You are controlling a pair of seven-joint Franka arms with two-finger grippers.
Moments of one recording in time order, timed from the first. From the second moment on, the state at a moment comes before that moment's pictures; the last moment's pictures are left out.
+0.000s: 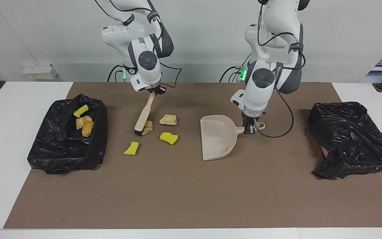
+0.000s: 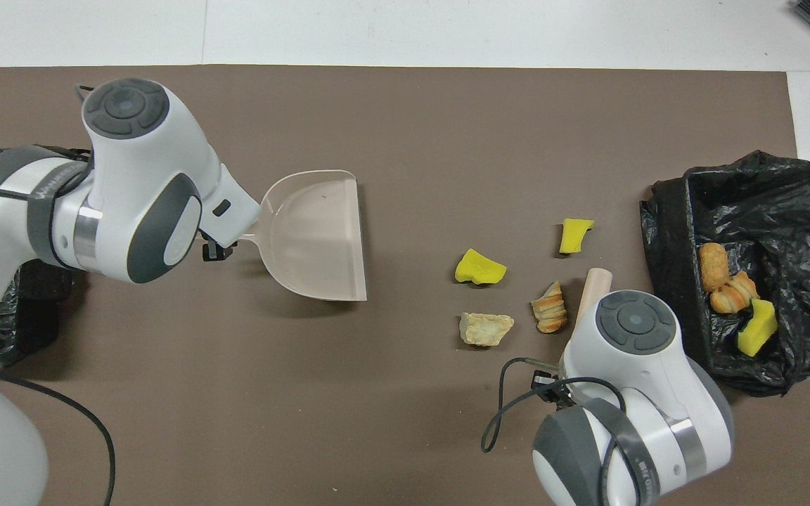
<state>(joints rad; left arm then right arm) -0.41 0.19 -0.03 -1.92 0.05 2.04 1.15 0.22 -0.14 0.24 -2.37 0.13 1.84 0.67</state>
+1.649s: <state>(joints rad) -0.52 0.11 -0.03 -2.11 0.06 2.19 0.96 0.42 0.16 0.24 -1.83 0.27 1.73 0.58</state>
